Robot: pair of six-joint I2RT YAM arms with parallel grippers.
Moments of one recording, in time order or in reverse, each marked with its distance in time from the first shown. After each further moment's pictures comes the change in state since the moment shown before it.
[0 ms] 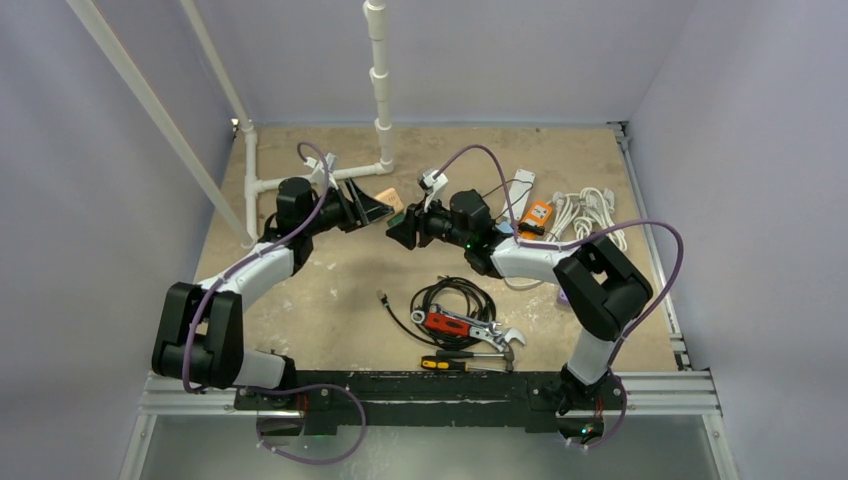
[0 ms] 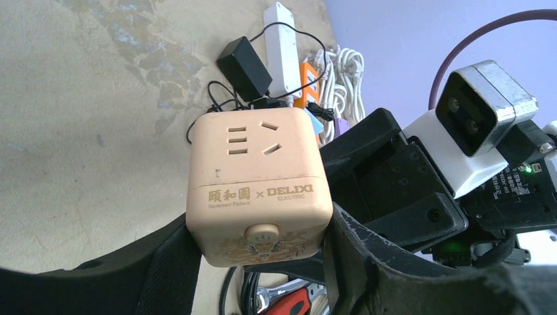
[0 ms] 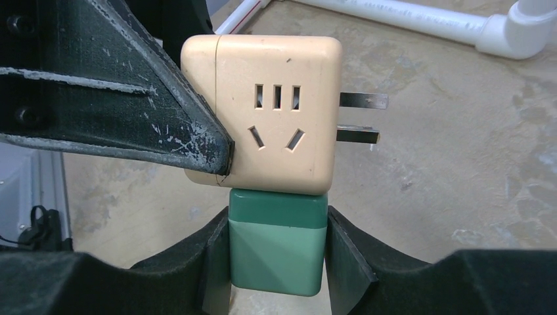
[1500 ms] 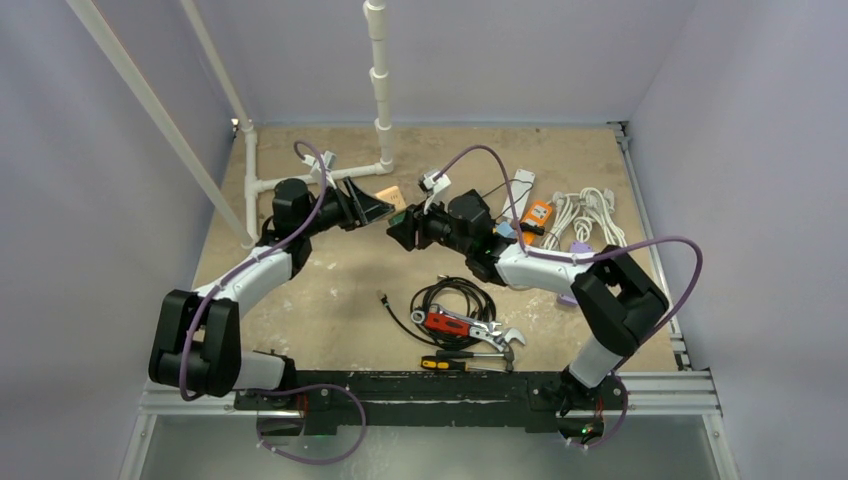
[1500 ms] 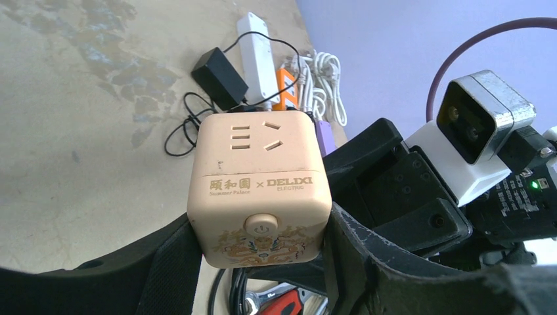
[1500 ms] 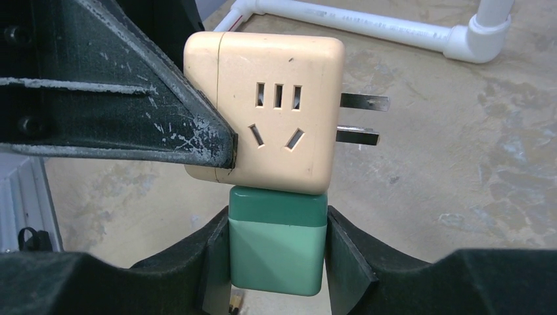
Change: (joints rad) left arm 0.000 -0.034 -0.013 0.052 0.018 -0.006; right arm 0.064 -0.101 -0.017 -0.086 0.174 -0.004
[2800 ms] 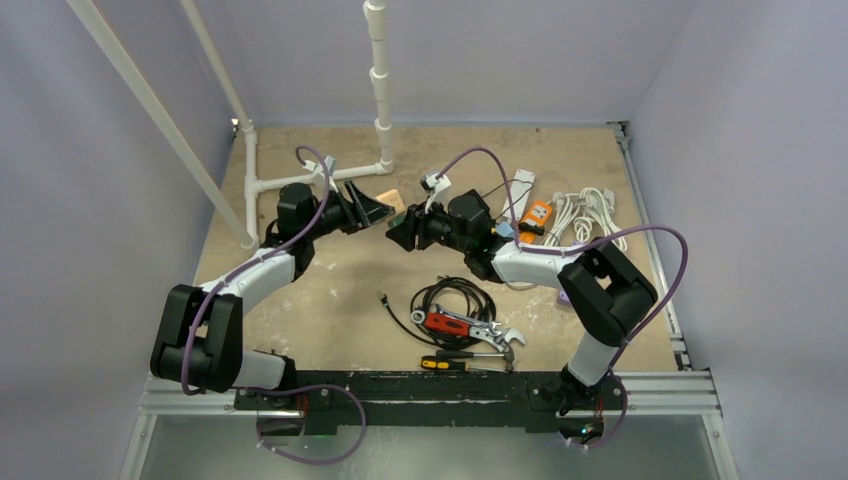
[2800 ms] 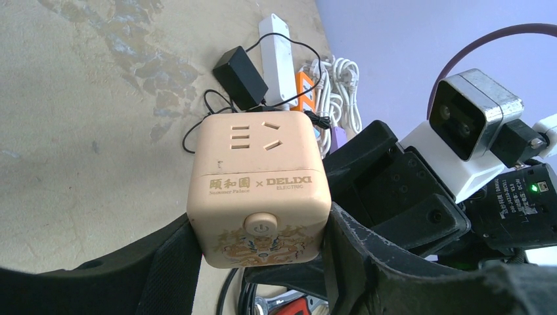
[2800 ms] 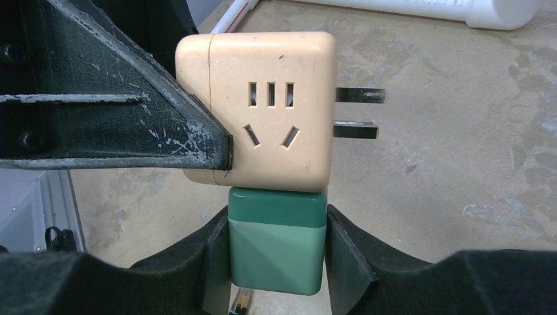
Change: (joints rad) left arm -0.021 0.019 -0.026 0.029 -0.041 -0.018; right arm -0.028 0.056 -0.012 0.058 -0.074 0.076
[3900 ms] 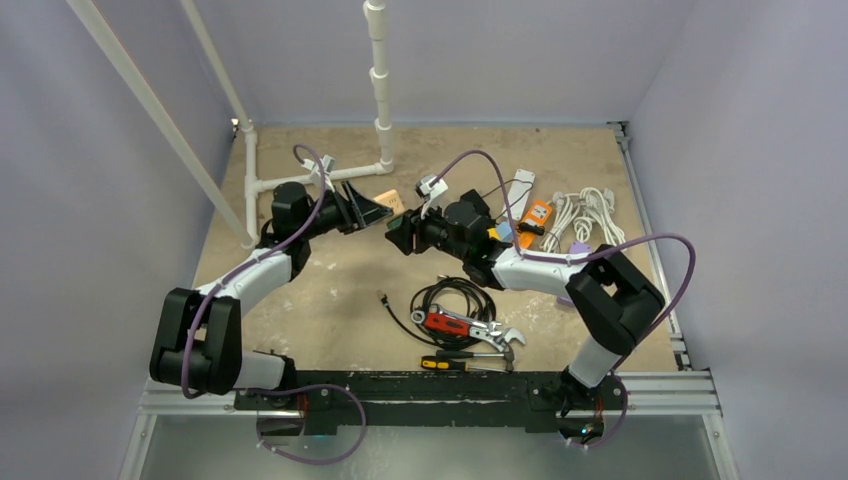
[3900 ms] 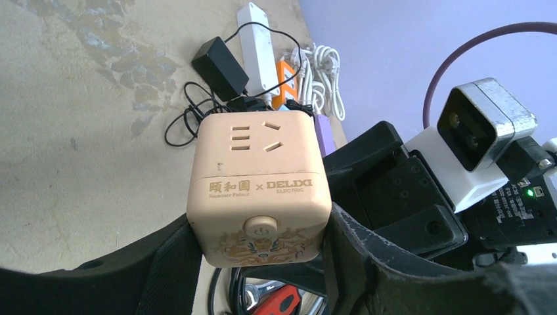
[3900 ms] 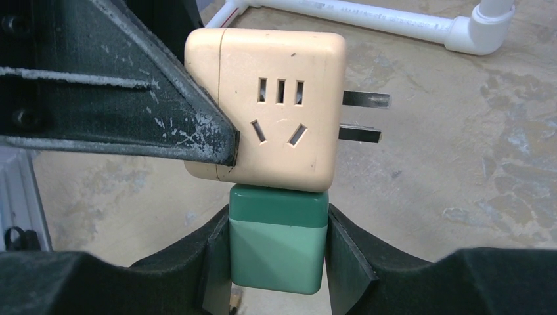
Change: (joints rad) left arm 0.031 -0.014 0.000 0.003 0.086 -0.001; right arm 0.063 -0.056 -0.022 -0.021 0.094 -0.130
